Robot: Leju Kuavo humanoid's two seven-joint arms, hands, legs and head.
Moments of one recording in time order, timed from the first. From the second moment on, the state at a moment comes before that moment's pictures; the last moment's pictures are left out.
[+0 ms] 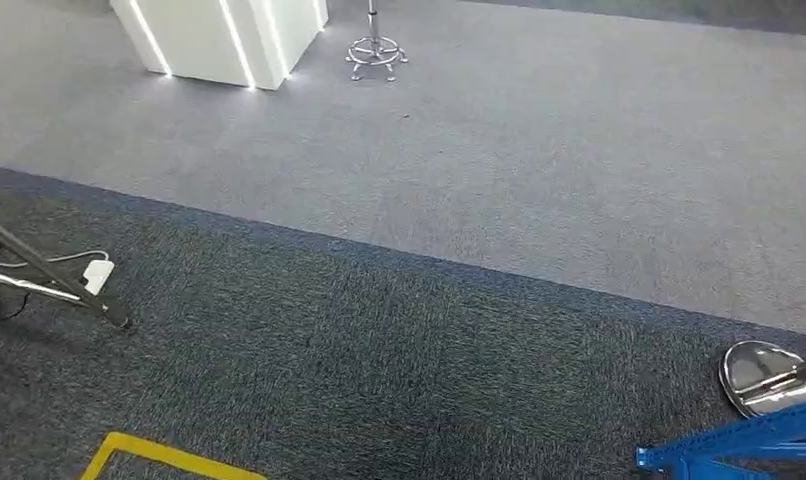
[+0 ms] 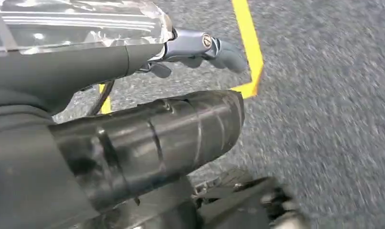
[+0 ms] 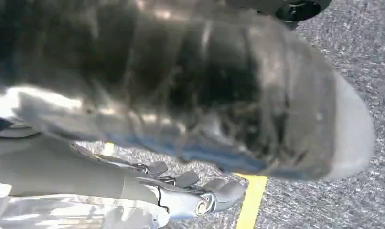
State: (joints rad) left arm -0.06 -0.22 1.03 -0.21 -1.26 0.34 -0.26; right arm -0.05 0.19 -0.89 -0.21 0.90 -0.20 -0.16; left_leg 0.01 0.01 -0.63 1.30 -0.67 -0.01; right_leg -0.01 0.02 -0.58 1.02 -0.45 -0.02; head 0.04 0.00
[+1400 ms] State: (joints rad) left arm -0.07 -0.21 1.03 -0.21 -1.28 0.33 -0.23; right arm -0.04 0.19 -0.85 -0.21 0.96 -0.18 -0.12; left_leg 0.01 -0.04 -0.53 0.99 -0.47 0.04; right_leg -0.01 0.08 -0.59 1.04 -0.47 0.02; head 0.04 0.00
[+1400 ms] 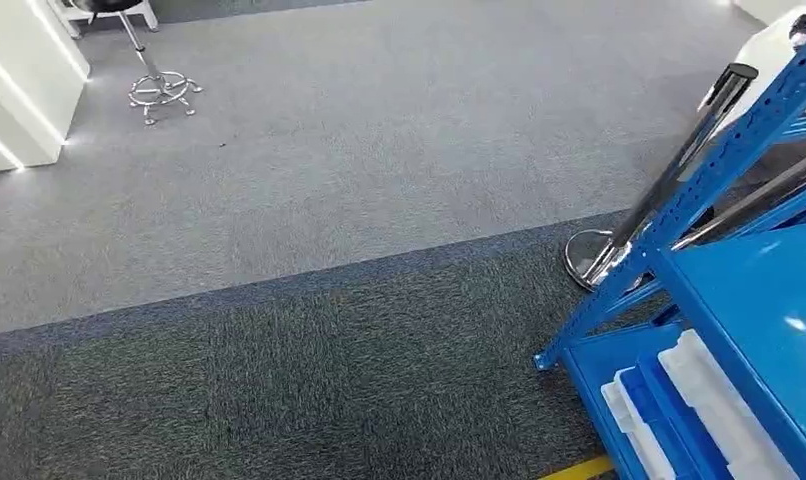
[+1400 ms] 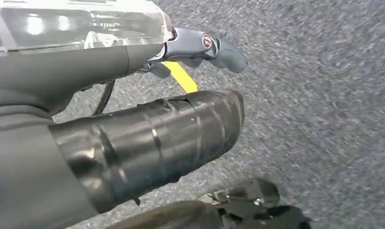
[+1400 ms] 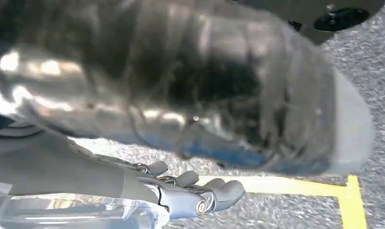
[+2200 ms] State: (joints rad) left arm -0.07 -0.22 1.03 -0.21 -1.28 0.35 -0.22; right arm -0.05 0.19 -0.85 -0.21 0.98 -0.16 -0.11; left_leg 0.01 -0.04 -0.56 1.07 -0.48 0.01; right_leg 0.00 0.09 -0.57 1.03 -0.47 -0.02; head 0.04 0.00
